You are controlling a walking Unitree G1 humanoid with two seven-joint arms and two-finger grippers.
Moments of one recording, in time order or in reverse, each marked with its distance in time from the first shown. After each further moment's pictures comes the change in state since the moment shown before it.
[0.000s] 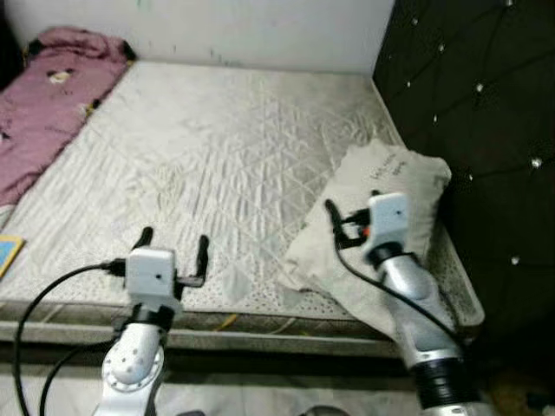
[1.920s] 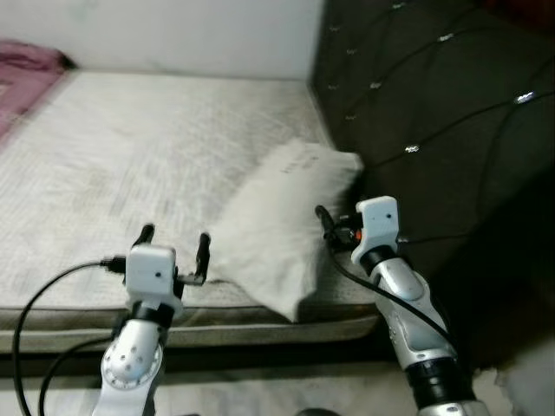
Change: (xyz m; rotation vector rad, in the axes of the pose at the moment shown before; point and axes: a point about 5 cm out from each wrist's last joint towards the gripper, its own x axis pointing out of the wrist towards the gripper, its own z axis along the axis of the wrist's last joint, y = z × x) left arm 0.005 -0.004 0.005 -0.011 -0.034 -0.027; right arm 0.001 -0.002 -0.006 0.003 0.031 0.021
